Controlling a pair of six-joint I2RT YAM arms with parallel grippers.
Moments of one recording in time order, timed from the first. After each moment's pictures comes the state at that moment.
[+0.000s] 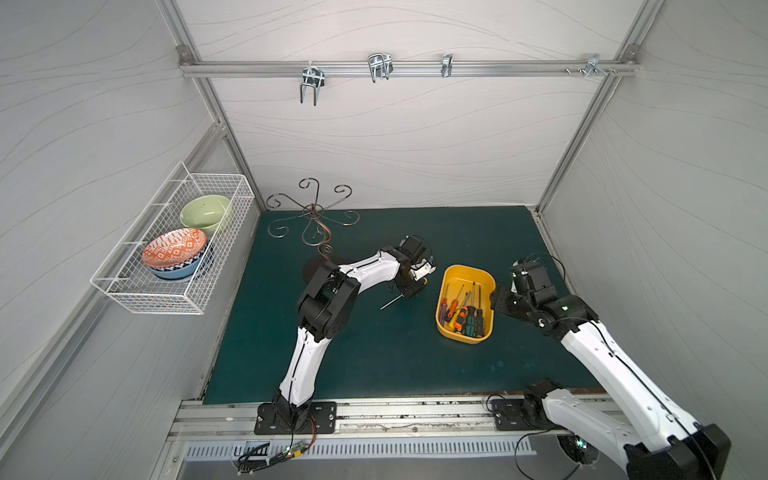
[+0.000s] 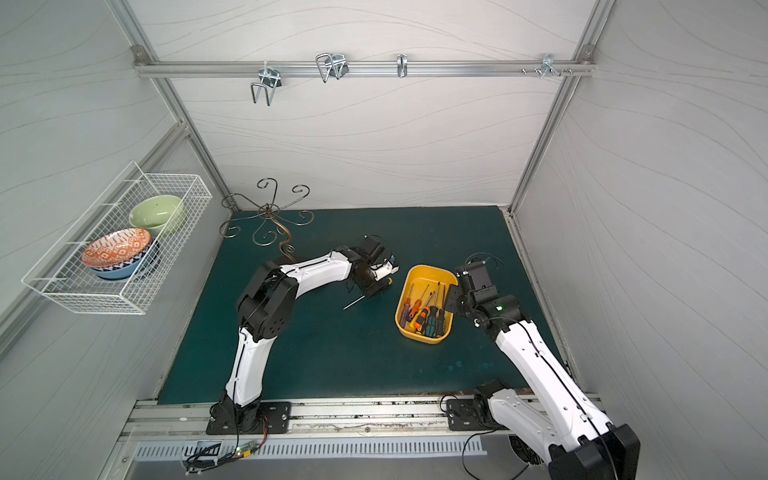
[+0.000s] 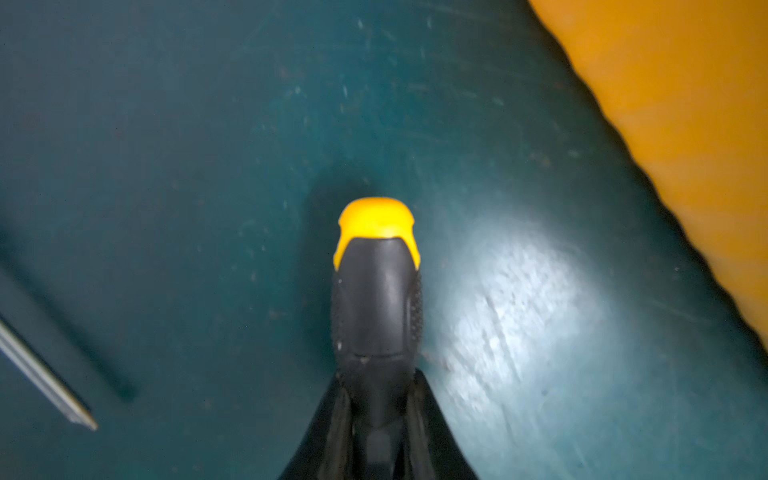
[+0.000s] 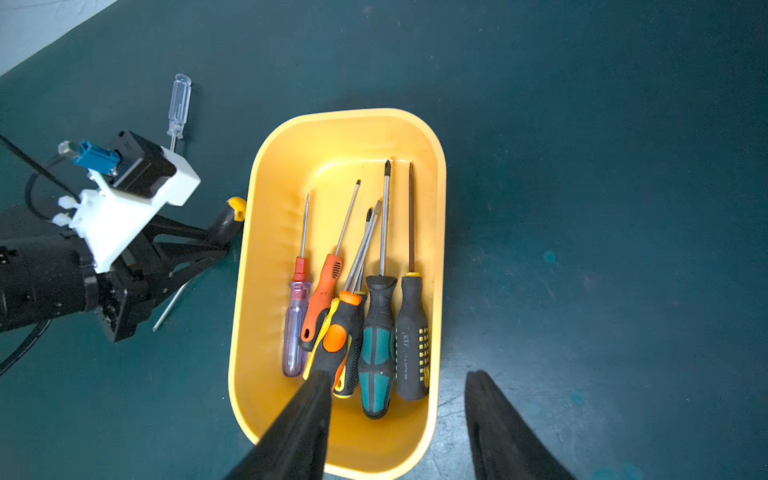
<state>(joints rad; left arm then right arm) -0.66 2.14 1.56 -0.67 0.11 0.35 0.41 0.93 0.85 -0.85 0.12 0.58</state>
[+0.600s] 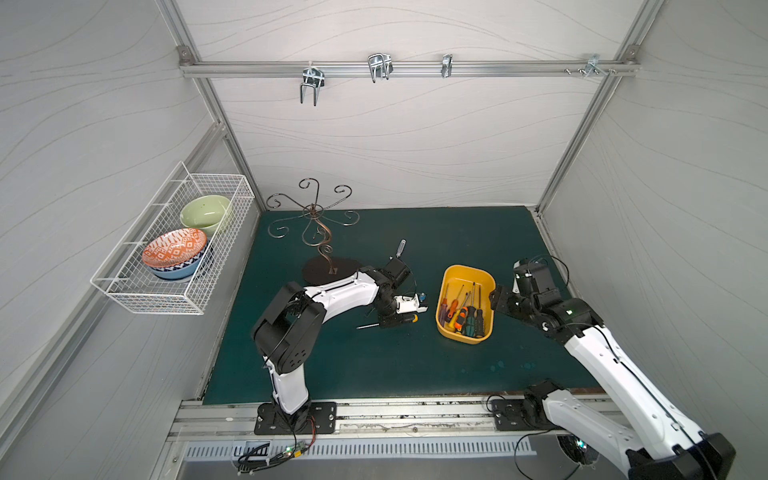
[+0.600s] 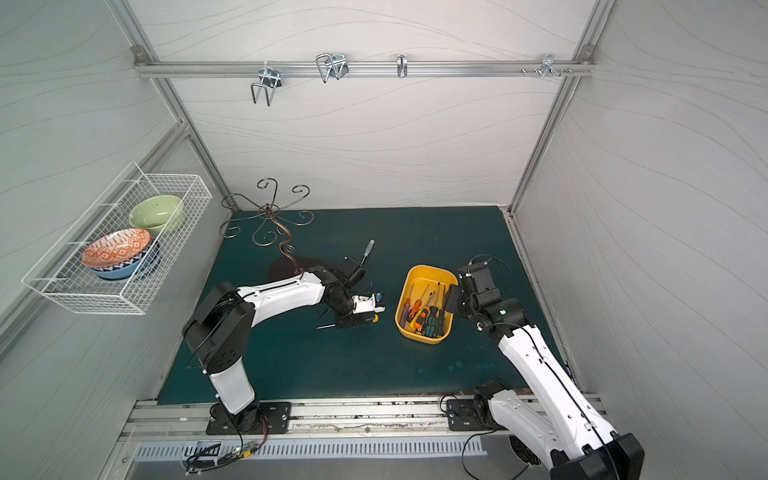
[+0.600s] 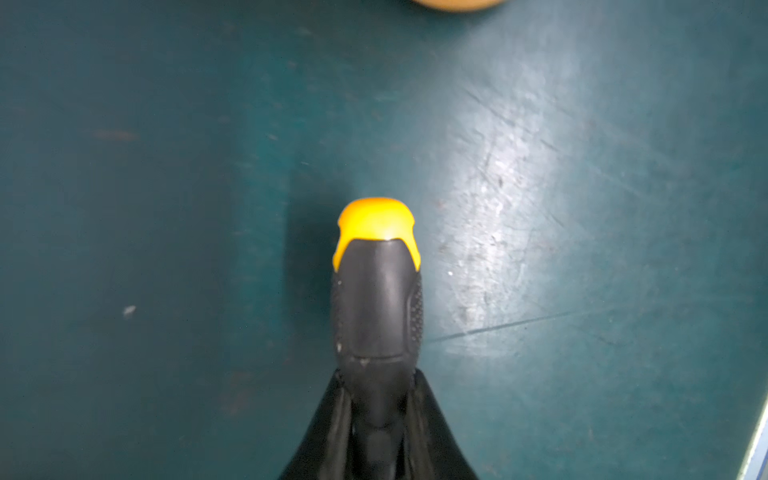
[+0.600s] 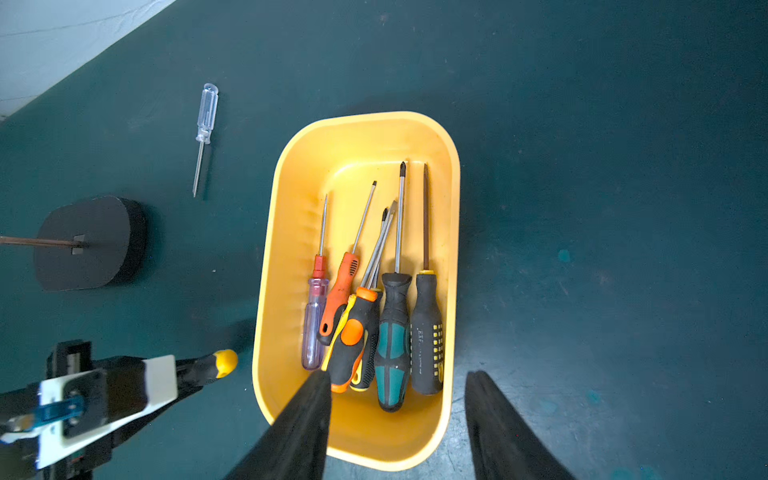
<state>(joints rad) -0.71 1.81 1.17 -0.76 0.24 0.72 0.41 0.89 0.85 -0.84 0.09 0.60</state>
